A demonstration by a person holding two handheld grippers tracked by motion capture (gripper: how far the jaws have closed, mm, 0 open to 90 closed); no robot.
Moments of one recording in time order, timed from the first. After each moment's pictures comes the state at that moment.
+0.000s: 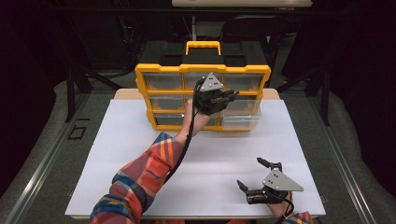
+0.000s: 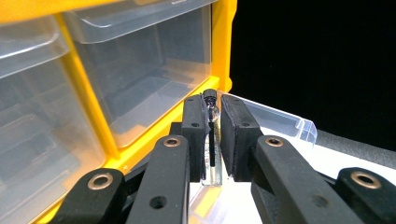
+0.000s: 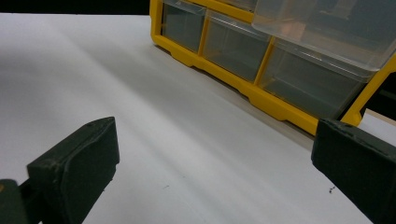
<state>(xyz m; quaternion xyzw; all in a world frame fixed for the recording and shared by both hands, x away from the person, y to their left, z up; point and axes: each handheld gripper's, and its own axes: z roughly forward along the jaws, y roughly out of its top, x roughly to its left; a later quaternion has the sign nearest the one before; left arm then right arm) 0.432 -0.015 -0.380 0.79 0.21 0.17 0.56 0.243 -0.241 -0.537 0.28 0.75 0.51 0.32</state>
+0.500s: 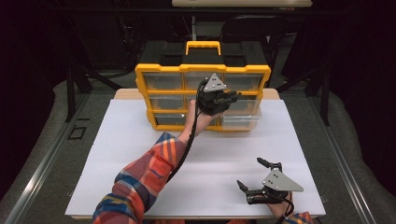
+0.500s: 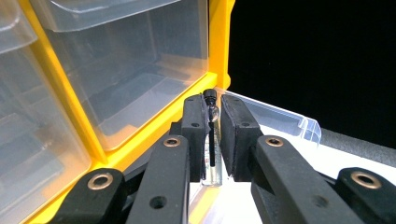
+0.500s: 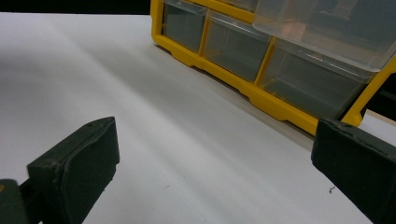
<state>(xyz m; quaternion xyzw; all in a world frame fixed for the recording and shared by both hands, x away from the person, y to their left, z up) 0.437 -0.023 -0.386 0.79 0.20 0.16 0.55 0.243 -0.241 -0.536 0.28 0.75 0.51 0.32</state>
